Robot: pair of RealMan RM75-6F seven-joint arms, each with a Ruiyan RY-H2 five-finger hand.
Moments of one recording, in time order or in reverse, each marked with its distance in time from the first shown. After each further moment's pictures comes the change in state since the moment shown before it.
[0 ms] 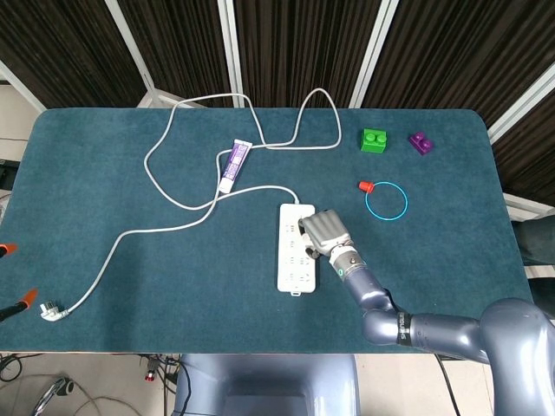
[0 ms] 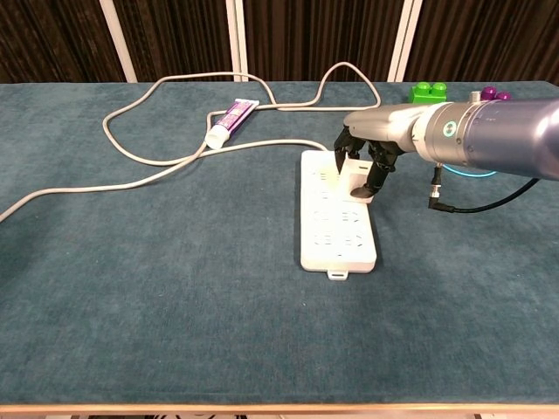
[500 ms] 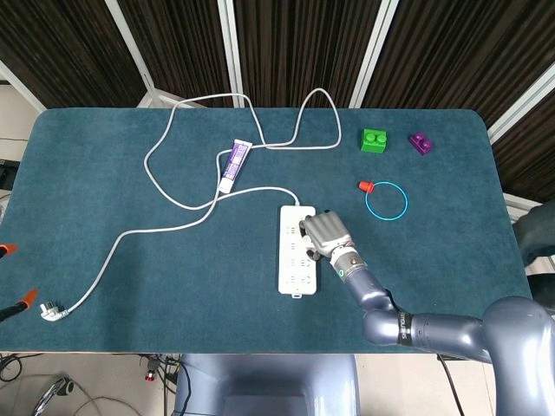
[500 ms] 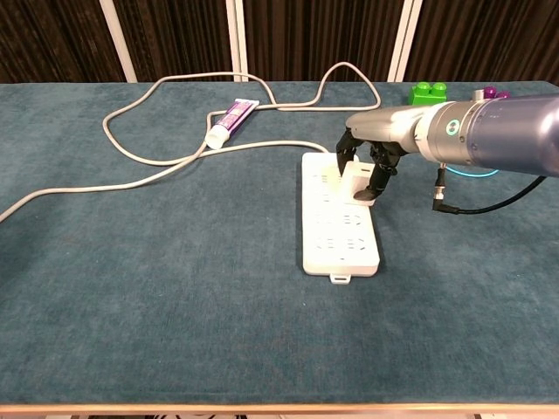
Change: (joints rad) left arm 0.000 0.000 0.000 -0.001 -0.001 0.000 0.003; right arm 0.011 0.020 -0.002 -0.029 0.025 -0.001 0.008
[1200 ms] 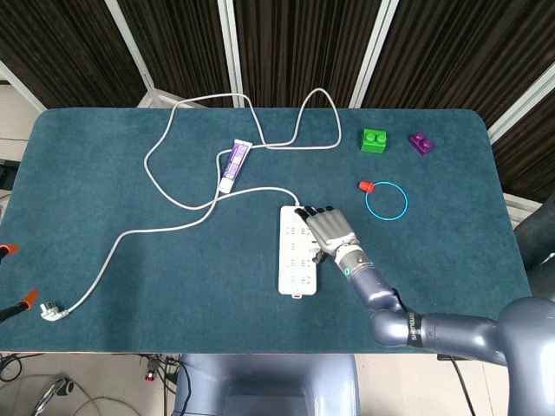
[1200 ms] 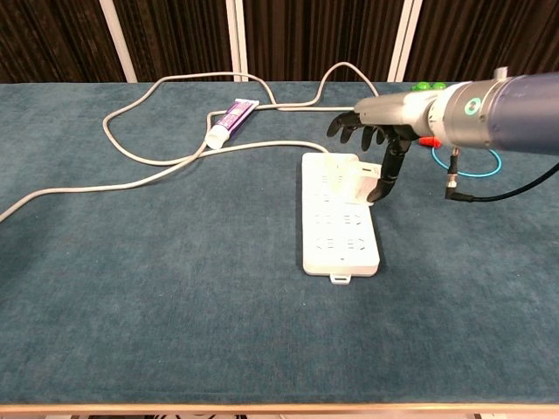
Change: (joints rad) left arm -0.002 -0.002 0.002 -0.001 0.001 -0.004 0.005; right arm -0.020 0.085 0.018 -0.080 -0.037 0.013 0.055
